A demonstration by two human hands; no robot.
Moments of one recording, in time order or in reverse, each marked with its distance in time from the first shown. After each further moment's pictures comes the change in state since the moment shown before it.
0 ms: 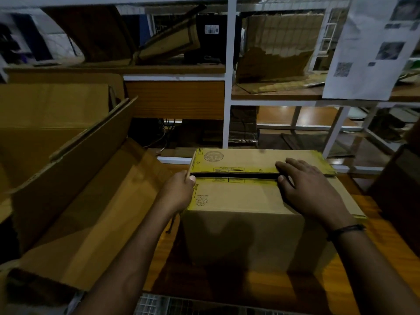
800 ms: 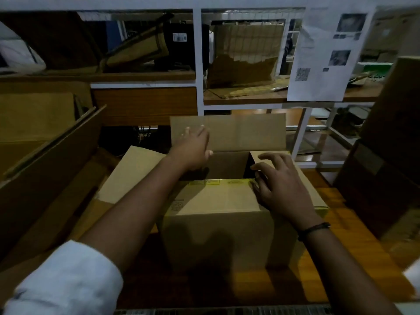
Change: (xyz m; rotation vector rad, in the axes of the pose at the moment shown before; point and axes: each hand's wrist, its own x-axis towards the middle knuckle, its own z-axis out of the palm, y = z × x) left_hand 0.085 0.104 0.024 0.640 -0.036 0.466; right_hand -0.017 0.007 0.002 0.083 0.292 -0.109
